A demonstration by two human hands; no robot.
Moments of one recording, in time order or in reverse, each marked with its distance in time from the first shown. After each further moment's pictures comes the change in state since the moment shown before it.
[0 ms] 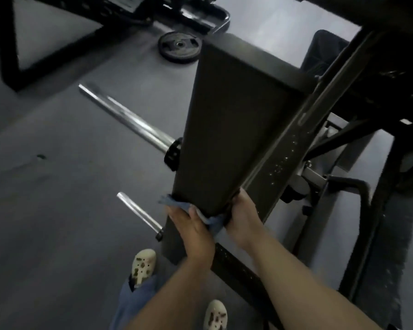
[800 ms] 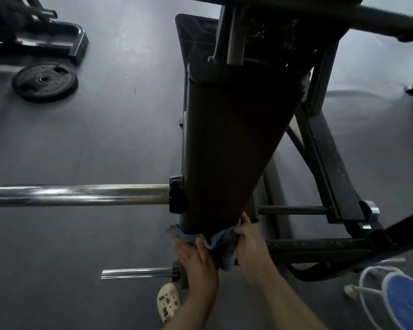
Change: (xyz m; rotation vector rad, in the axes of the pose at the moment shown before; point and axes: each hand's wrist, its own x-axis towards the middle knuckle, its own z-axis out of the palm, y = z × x) left_hand 0.055 0.011 -0.068 0.318 -0.679 0.117; right_hand 0.021 0.096 0.022 0.189 0.578 -0.481
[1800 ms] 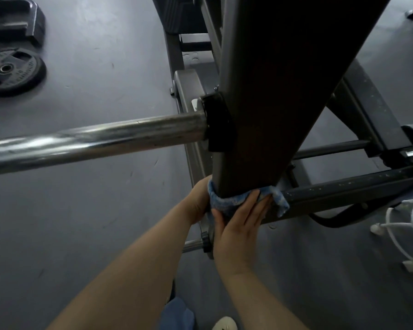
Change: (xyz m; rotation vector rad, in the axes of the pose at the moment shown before) left_hand 0.118 -0.007 -0.016 0.280 -0.731 -0.378; right_hand 0.032 0.165 0.055 -1.041 0.815 -0.876
